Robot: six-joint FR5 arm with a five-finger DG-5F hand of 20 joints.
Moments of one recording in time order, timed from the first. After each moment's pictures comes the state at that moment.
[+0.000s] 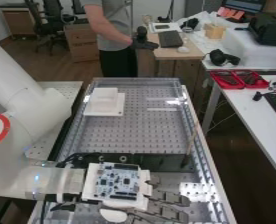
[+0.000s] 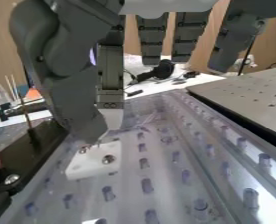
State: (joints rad) arm 1.08 -2.28 -1.53 -2.67 -2.02 -0.68
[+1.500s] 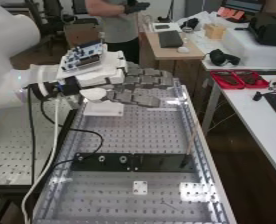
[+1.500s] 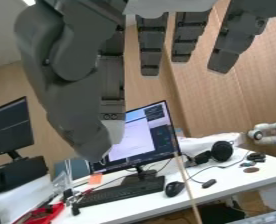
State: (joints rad) arm 1.35 -1.79 -1.97 -2.34 -1.78 -0.48
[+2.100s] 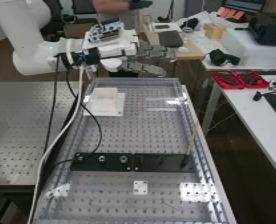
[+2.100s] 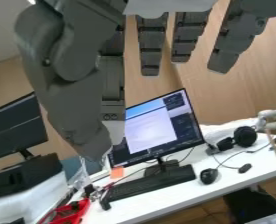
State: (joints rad) arm 1.71 -1.74 -1.96 -2.46 -1.40 -0.49
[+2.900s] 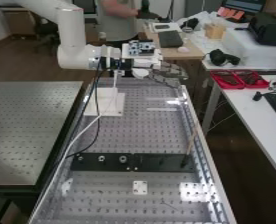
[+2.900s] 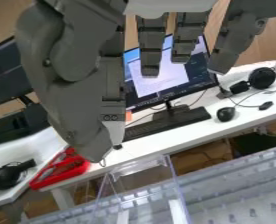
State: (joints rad) arm 1.84 -1.99 -1.72 -2.66 -1.32 -0.45
